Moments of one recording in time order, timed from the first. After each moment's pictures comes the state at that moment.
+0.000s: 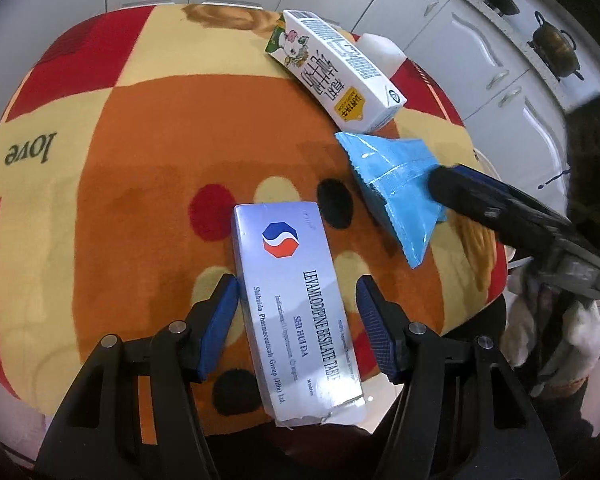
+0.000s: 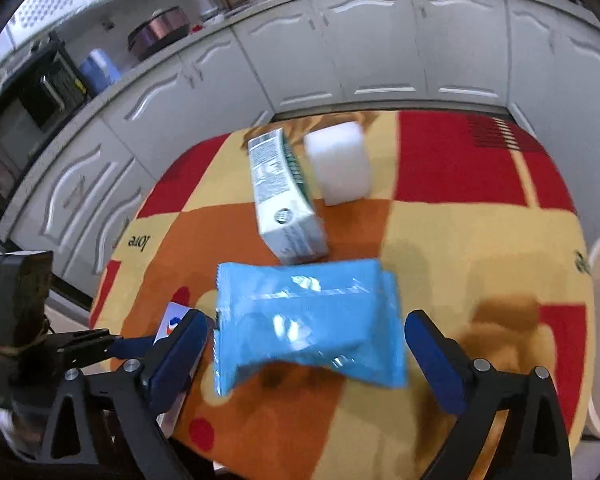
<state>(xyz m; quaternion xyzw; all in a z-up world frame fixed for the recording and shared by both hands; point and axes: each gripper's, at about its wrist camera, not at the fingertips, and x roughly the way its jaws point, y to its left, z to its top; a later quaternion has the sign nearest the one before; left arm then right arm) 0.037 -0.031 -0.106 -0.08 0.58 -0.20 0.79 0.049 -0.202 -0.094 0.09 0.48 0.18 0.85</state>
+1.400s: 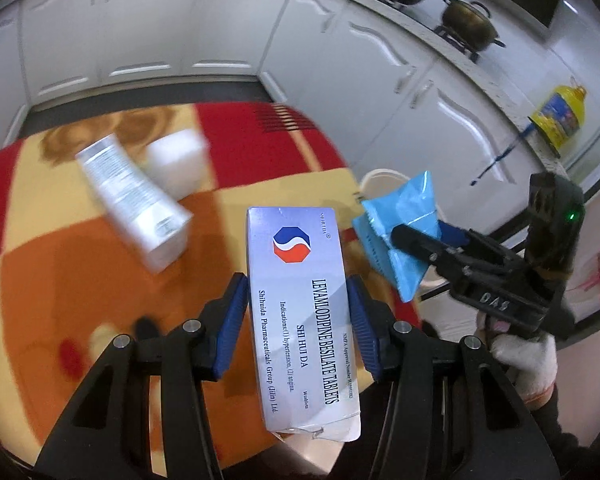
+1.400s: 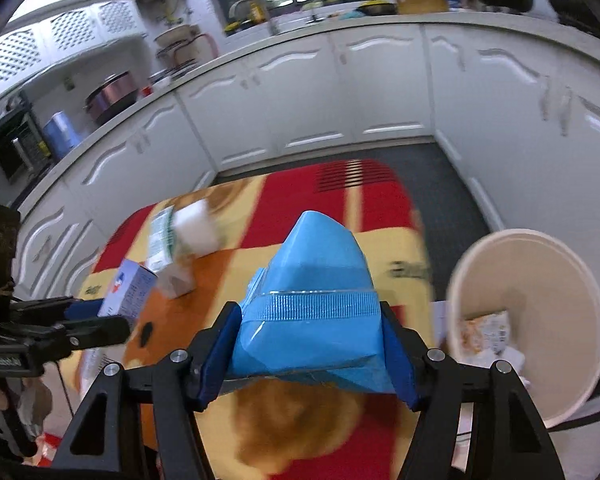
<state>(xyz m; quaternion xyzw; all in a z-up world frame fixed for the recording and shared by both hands) 0.061 -0.165 -0.034 -0.03 0.49 -0.33 0.80 -0.001 -0.353 -0.063 0.12 0.40 0.06 0.91</state>
